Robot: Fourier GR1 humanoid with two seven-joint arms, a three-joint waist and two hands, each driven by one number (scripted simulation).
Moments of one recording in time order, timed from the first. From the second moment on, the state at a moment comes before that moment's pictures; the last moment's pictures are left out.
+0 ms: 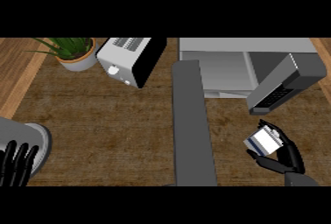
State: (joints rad) left arm 0.51 0.02 0.10 -2.12 0.16 -0.29 -0.24; right arm -0.33 -0.28 -0.30 -0.32 0.10 0.21 -1.02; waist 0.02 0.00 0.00
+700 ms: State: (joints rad) left arm 0.54 0.01 0.10 -2.10 0.15 -0.29 -0.28; right arm -0.37 -0.23 -0.33 -0.37 -0.03 0.29 -0.97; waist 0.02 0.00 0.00
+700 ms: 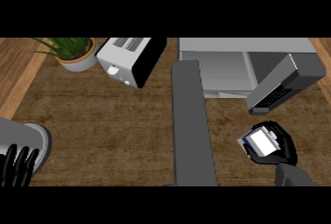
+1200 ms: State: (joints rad) left arm 0.55 0.02 0.15 -2.10 0.18 -0.31 -0.29; right arm -0.35 -0.13 -0.25 -0.55 -0.04 0.30 -0.91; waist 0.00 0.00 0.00
